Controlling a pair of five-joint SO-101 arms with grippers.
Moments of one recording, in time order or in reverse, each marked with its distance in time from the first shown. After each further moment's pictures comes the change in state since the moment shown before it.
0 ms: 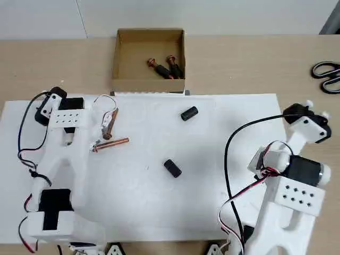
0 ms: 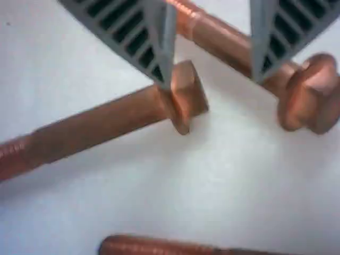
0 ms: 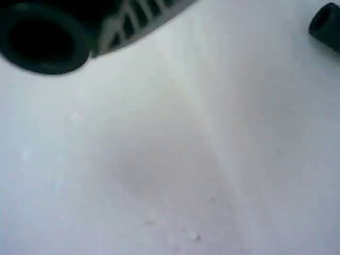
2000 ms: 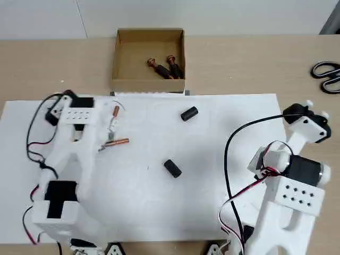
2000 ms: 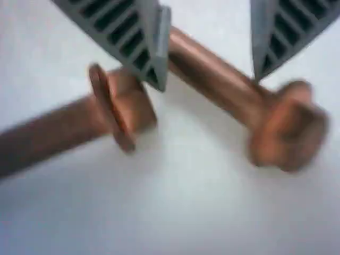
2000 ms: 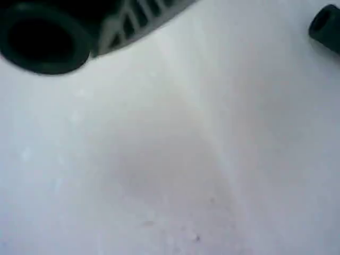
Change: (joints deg) left arm 5.0 7.5 -1.1 3.3 -1.2; right arm 0.0 0.0 0.0 0.0 0.1
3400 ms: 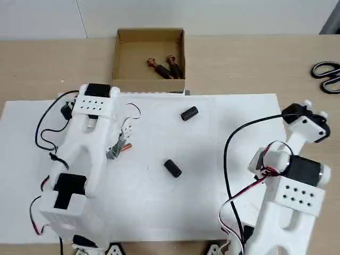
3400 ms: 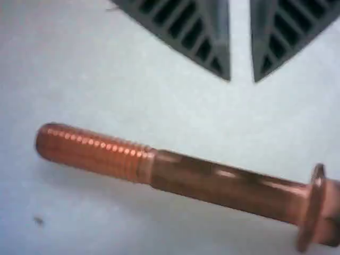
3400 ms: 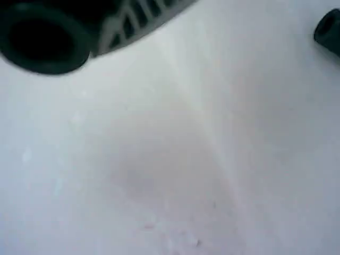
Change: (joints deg) left arm 4.8 2.5 -14.0 22.7 -4.7; right arm 0.0 0.0 0.1 0.0 1.1
